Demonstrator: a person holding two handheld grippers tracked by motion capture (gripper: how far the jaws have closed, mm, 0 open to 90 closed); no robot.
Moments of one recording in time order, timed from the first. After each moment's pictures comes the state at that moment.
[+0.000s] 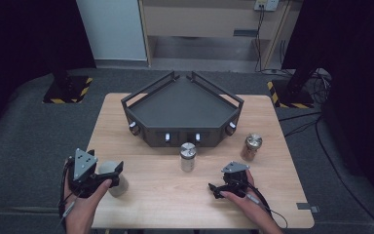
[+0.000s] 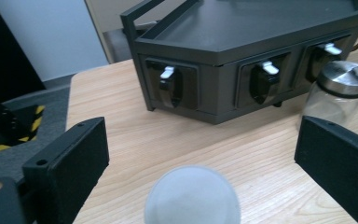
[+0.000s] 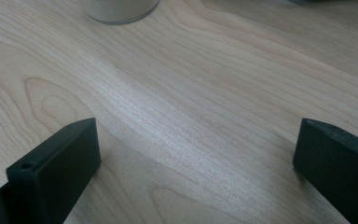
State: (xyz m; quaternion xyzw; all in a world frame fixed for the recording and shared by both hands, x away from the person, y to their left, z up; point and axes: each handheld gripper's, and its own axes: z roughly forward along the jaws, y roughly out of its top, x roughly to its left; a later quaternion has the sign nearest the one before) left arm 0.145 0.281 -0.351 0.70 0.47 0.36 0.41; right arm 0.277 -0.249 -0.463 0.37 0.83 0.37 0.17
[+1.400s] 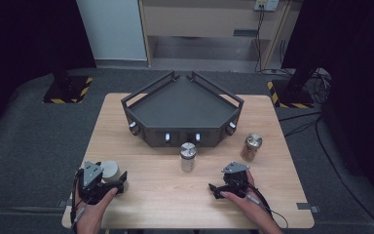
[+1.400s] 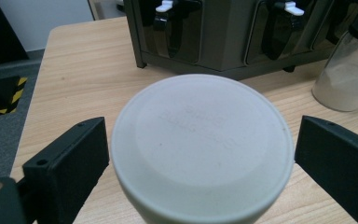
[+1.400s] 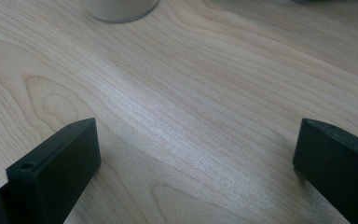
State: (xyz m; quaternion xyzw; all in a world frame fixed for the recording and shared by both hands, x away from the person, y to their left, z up) left arm 0.159 0.288 -0.412 0.69 0.50 0.33 0.41; right arm 0.276 -0.250 -0.463 0.37 0.83 0.37 0.16
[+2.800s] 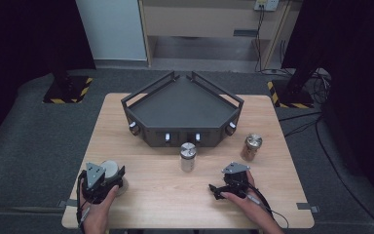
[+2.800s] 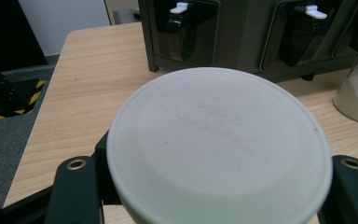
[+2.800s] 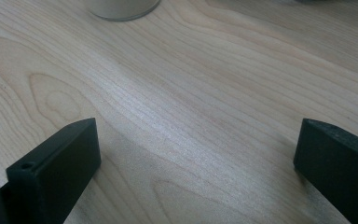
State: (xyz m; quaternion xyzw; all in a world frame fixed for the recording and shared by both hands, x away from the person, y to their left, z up) left arm 0.157 0.276 -0.429 0.67 0.51 0.36 0.41; right arm 0.276 -0.251 -0.463 0.37 0.83 0.37 0.16
